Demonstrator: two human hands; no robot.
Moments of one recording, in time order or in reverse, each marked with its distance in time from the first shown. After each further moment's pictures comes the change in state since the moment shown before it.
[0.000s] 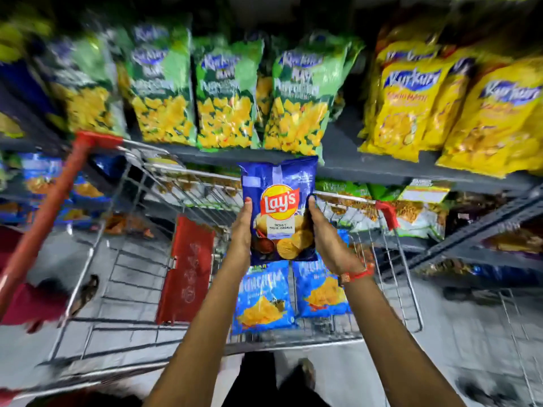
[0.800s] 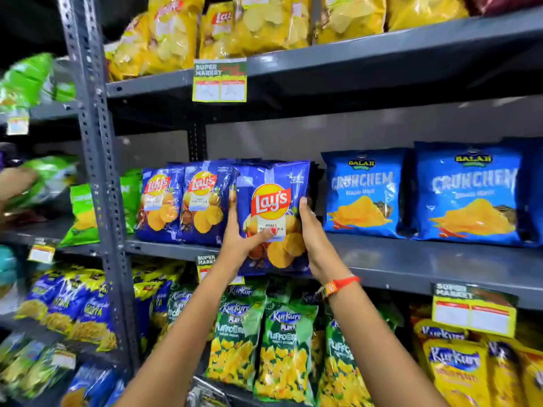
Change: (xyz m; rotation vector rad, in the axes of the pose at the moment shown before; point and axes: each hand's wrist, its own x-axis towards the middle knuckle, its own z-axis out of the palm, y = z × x) left_hand -0.062 0.413 0.011 0.181 -0.171 1.195; right_hand -0.013 -0.408 0.169 -0.006 -0.028 -0.822
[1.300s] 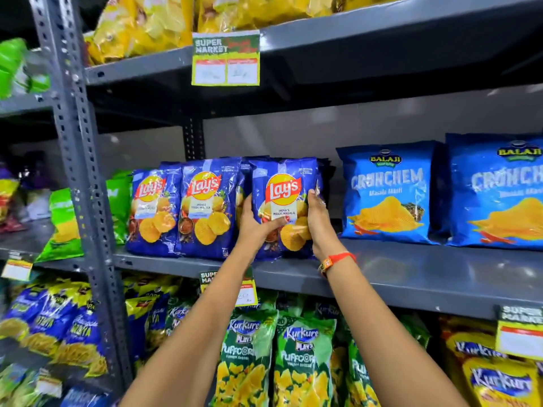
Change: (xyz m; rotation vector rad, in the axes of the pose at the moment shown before) left_hand 0.097 -0.046 -0.002 0.101 0.075 -0.094; right_hand 0.100 0.022 0.030 0.025 0.157 0.069
